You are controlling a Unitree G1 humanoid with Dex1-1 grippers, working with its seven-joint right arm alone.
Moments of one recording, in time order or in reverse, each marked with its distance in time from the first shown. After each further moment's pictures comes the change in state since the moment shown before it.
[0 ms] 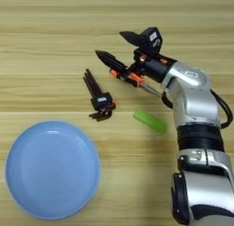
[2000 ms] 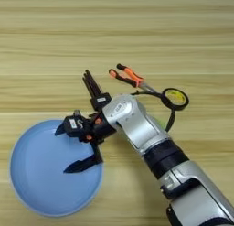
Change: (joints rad) arm 0.049 -0.001 0.654 -0.009 -0.378 -0.101 0.407
